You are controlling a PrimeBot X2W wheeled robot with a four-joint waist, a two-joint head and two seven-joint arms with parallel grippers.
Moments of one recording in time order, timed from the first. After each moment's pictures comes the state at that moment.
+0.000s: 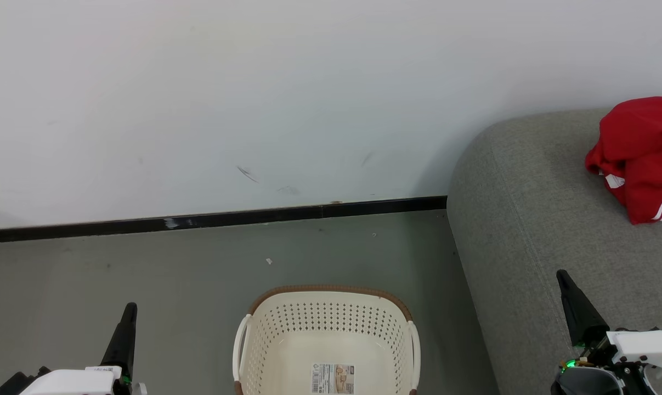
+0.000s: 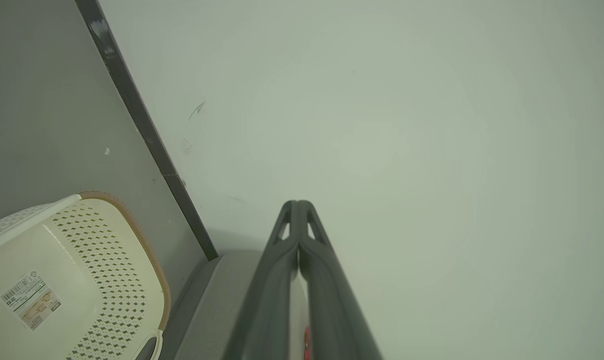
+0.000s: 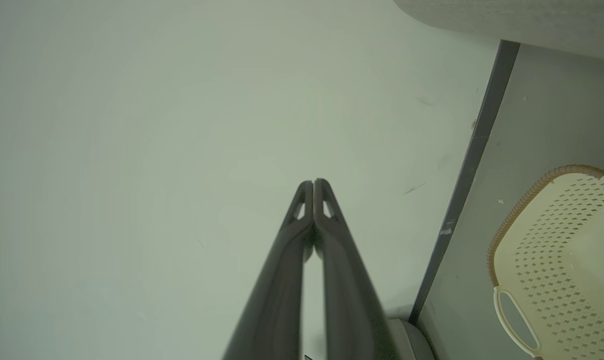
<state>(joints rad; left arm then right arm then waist) -0.06 0.03 0.09 0.27 -1.60 -0.12 0.11 -0.07 -0.03 -0.14 0.27 1.59 0.13 0.12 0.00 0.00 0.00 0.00</state>
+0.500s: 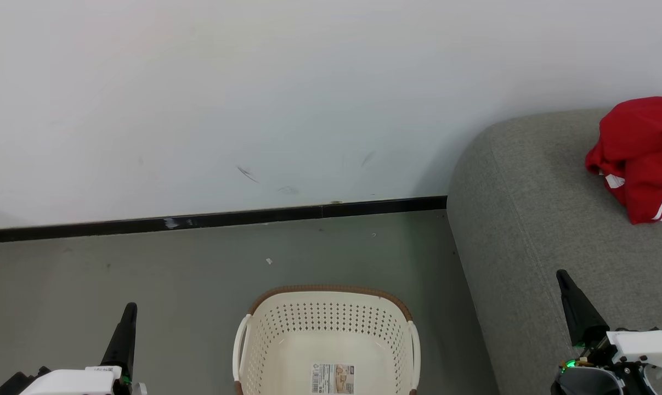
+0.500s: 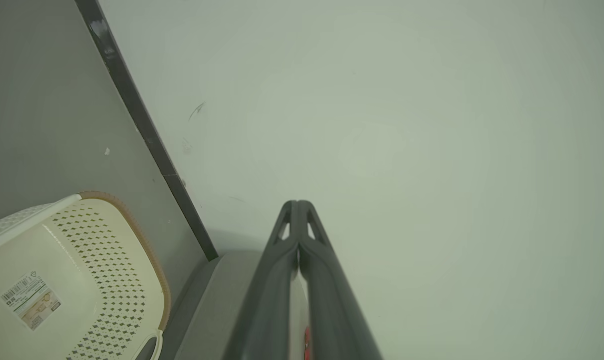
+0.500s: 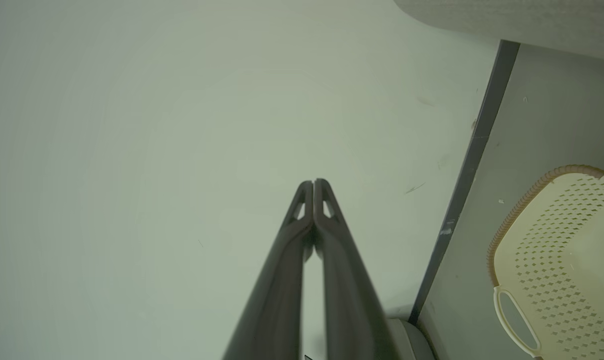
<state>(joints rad) -0.06 0.03 0.09 0.27 -1.60 -0.12 0.11 -0.07 -0.03 -0.14 0.27 1.59 0.13 0.12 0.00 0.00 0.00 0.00</state>
